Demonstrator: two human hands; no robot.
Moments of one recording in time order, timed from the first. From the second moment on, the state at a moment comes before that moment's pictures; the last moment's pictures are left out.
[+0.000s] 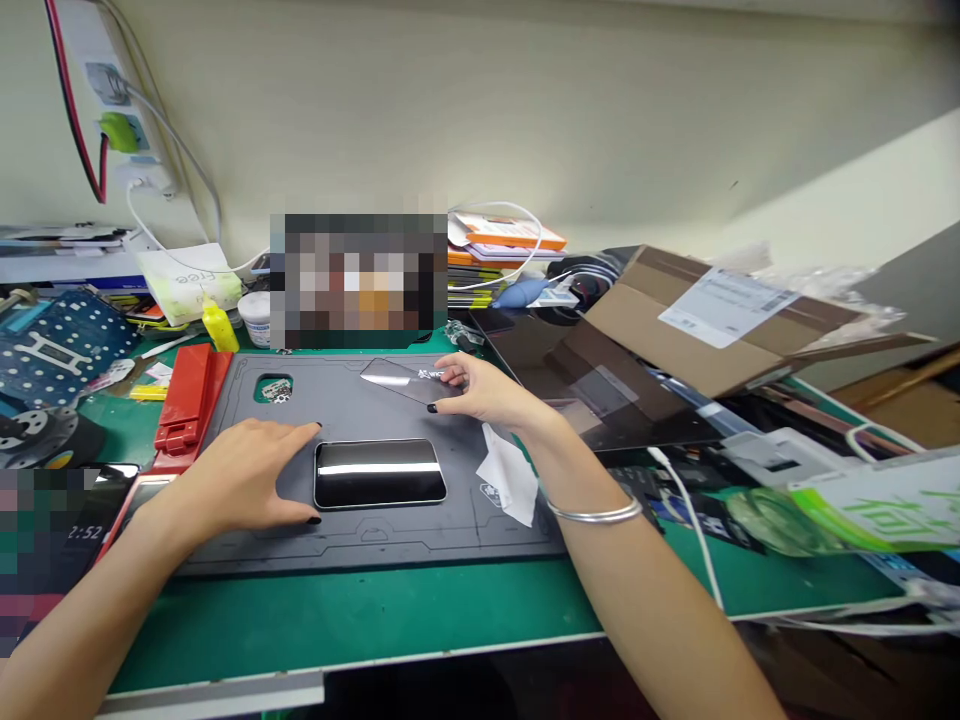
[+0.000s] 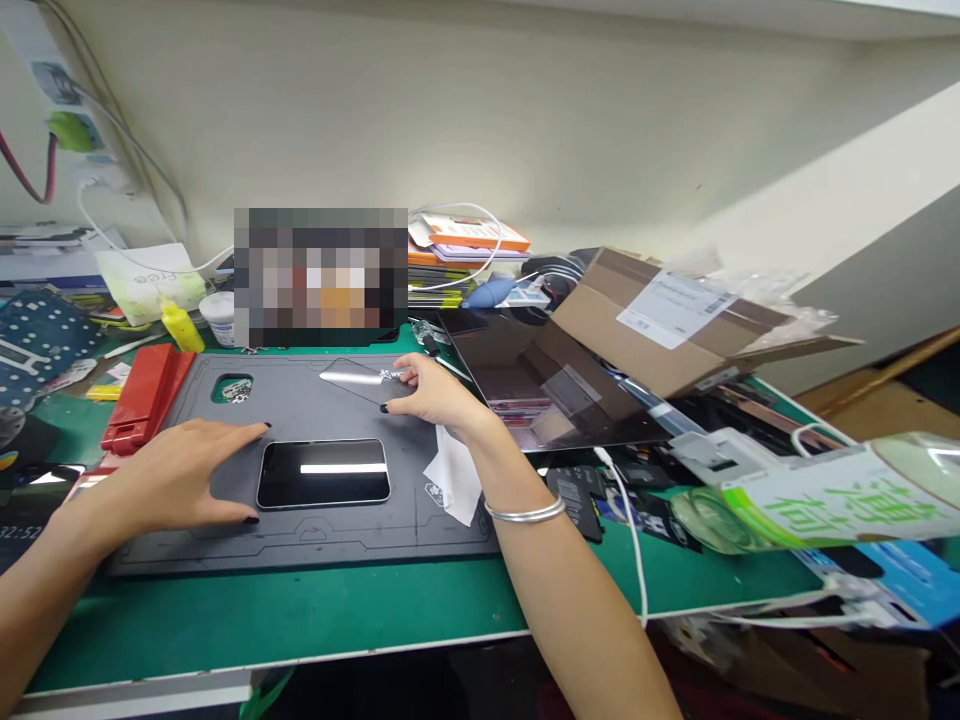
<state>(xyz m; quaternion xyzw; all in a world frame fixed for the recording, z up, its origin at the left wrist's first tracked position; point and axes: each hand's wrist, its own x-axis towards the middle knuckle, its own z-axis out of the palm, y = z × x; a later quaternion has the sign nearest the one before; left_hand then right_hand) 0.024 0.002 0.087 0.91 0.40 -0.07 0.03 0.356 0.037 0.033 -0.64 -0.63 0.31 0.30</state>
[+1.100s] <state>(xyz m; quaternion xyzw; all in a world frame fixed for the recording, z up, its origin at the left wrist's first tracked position) 0.035 -0.001 0.075 0.93 0.36 -0.05 -0.01 0.316 -0.024 0.071 -0.40 -0.89 0.18 0.07</state>
